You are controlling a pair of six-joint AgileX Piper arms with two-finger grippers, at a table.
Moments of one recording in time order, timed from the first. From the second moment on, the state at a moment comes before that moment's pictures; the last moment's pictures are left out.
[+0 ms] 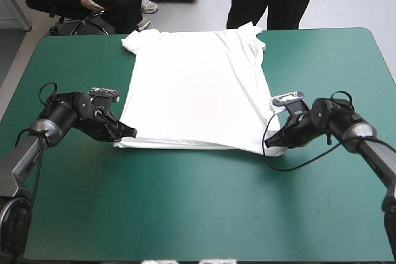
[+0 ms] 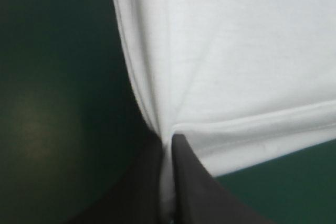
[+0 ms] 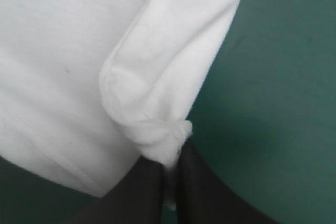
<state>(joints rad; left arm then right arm) -0.10 1.56 -1.07 -0.19 0.84 0.27 0.19 1.55 -1.01 0.23 0.76 -0.36</state>
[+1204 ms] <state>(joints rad) -0.10 1.03 -0.56 -0.27 0.97 0.30 0.19 0.96 -0.56 0.21 0.93 -0.20</state>
